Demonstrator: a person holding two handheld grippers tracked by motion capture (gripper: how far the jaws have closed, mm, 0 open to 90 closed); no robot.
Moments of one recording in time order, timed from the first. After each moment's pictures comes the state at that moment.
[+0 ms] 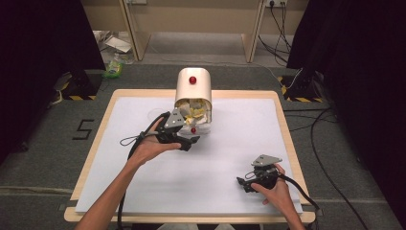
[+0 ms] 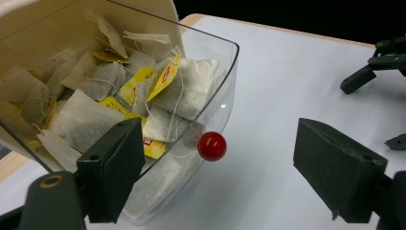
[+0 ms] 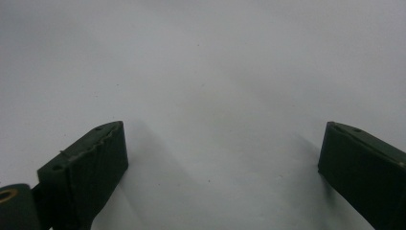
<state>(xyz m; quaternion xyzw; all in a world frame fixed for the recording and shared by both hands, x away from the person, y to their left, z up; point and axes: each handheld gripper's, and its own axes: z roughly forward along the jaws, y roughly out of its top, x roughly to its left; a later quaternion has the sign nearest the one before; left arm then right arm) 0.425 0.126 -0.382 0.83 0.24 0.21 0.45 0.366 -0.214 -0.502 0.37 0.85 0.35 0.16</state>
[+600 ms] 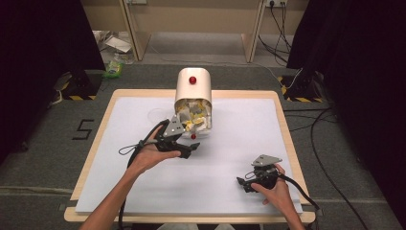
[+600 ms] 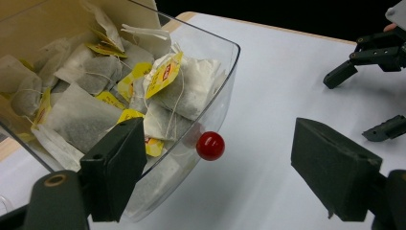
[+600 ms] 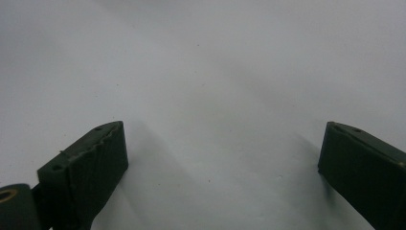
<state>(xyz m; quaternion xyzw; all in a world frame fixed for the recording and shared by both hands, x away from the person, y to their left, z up) 0.404 0.124 -0.389 0.83 0.25 0.21 0.45 0.366 -0.214 -0.502 0.37 0.85 0.35 0.16</state>
